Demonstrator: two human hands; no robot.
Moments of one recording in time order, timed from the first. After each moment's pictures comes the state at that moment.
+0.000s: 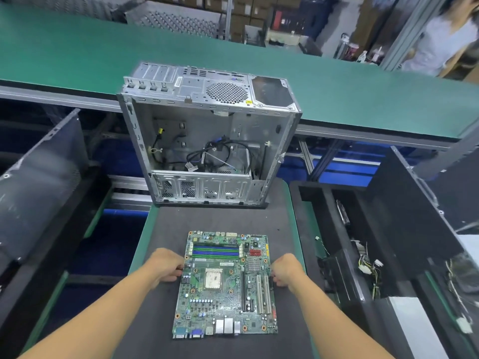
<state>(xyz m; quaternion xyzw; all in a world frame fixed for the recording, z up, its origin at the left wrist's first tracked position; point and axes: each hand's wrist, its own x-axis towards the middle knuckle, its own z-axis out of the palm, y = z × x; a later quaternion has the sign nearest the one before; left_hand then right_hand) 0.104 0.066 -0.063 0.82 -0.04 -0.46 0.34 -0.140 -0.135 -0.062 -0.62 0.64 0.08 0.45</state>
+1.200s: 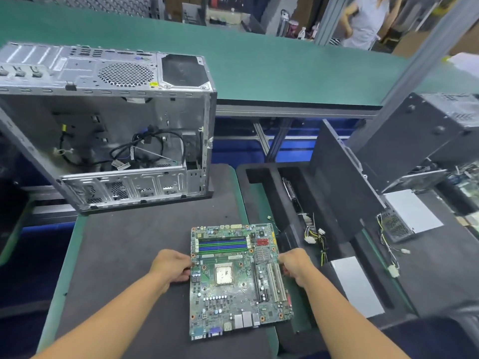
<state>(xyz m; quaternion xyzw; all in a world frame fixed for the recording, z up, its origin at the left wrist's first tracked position) -0.006 -0.031 -0.085 0.79 -0.09 -0.49 0.37 -0.287 -0.194 -0.066 -0.51 0.72 -0.03 0.47</state>
